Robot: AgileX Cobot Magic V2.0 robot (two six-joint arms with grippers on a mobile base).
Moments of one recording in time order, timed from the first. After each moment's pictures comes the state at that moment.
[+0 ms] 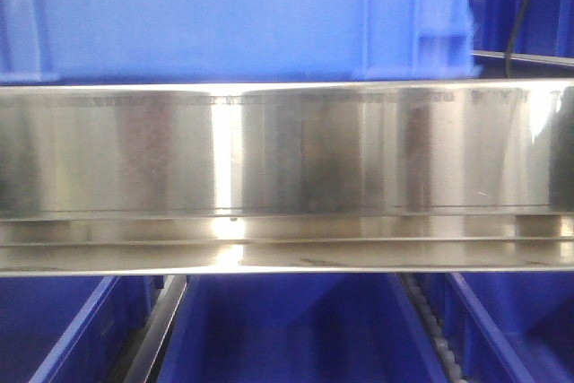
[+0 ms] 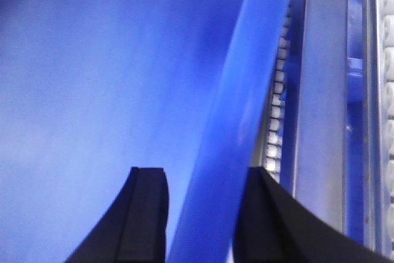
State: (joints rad) left arm -0.22 1.89 -2.13 -0.03 1.25 -0.13; right arm 0.26 1.89 -2.13 -0.01 1.27 0.19
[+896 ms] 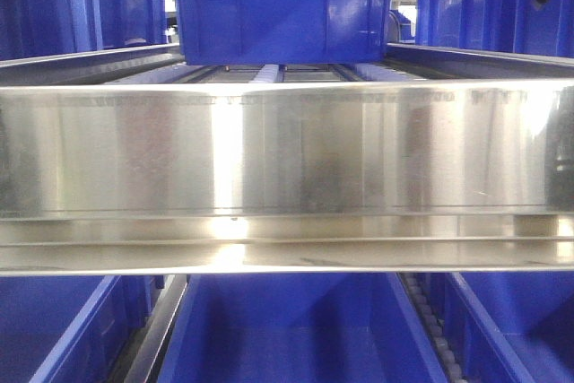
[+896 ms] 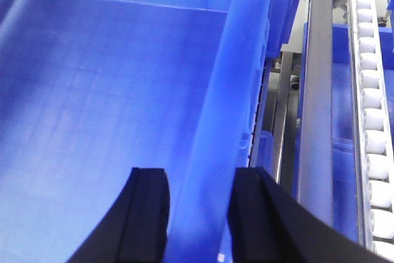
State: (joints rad) left arm -0.23 1.65 -2.13 -0.07 1.25 -0.17; right arm 0.27 1.78 -2.29 0.02 1.31 0.17
